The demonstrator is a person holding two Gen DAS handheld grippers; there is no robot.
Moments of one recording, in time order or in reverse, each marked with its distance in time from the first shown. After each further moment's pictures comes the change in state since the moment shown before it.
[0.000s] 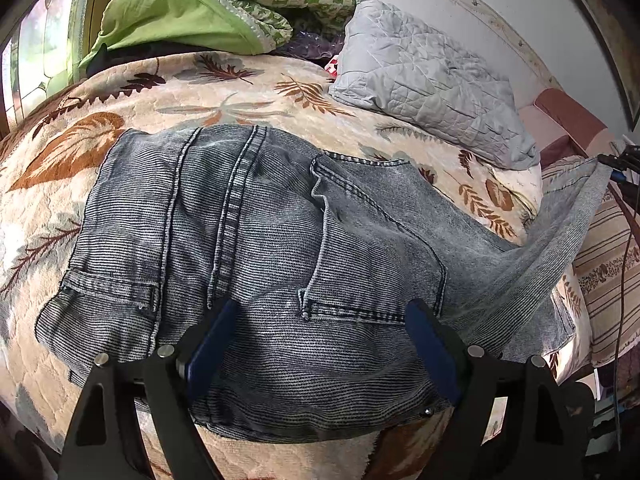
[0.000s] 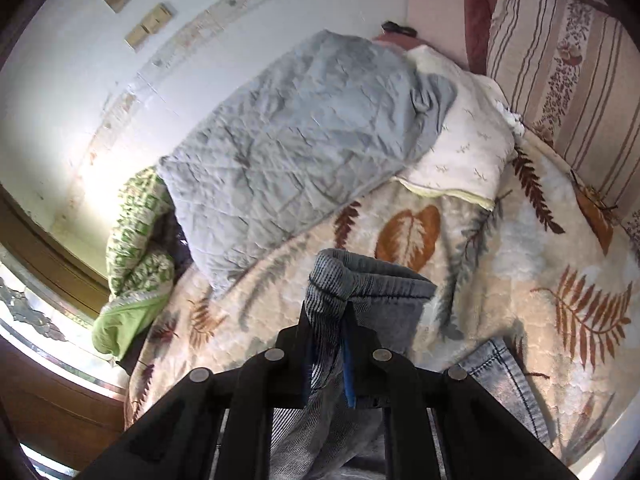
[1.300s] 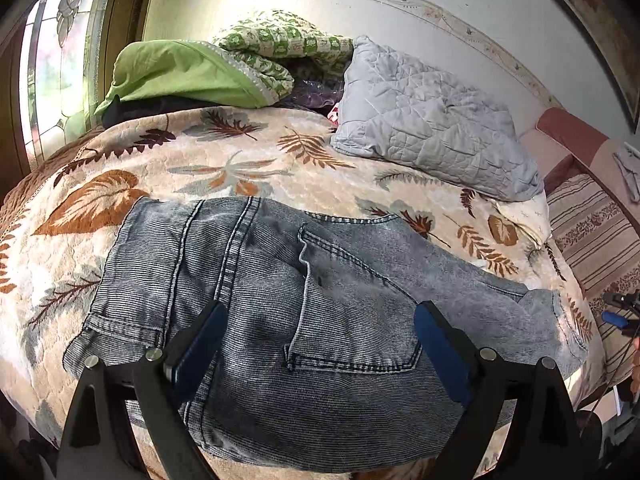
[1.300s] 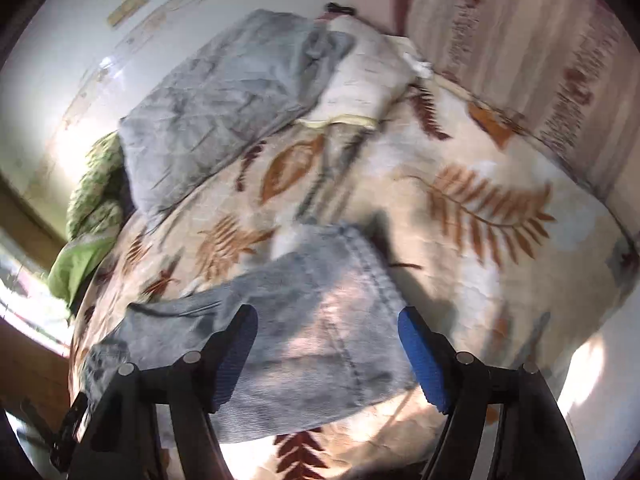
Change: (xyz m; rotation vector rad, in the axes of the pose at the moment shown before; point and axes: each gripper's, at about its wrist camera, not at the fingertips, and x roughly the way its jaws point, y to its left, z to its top) left arm -0.017 -0.021 0.017 0.027 -0.146 0.078; right arm -0.031 -0.115 -0.114 -0.118 0.104 -0.080
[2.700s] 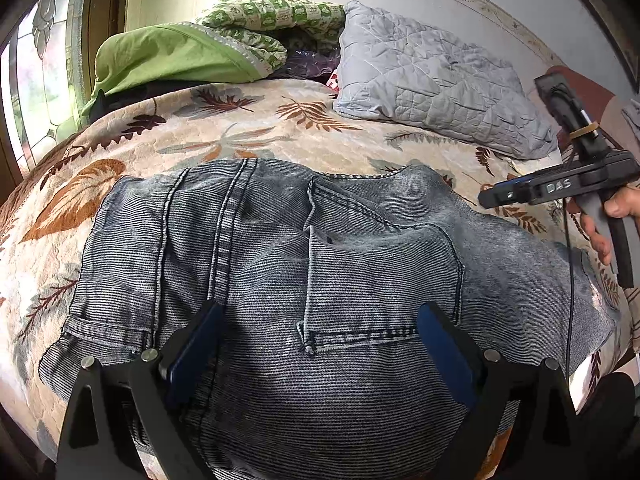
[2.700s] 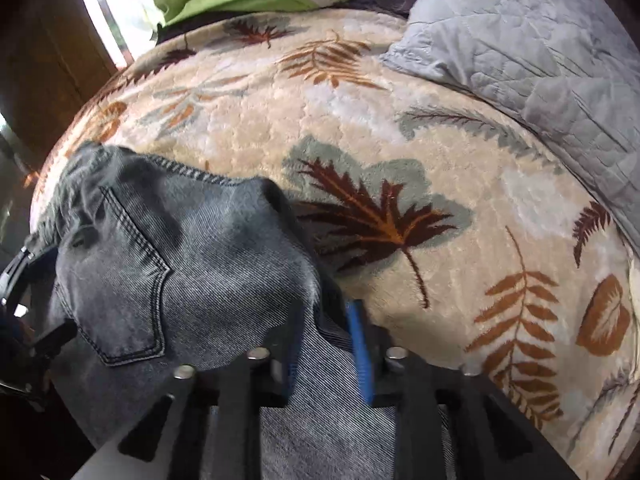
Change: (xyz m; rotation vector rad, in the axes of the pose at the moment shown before) left arm 0.032 0.003 -0.013 0.091 0.068 0.041; right arm 0.216 0.276 0.001 -0.864 0.382 0.139
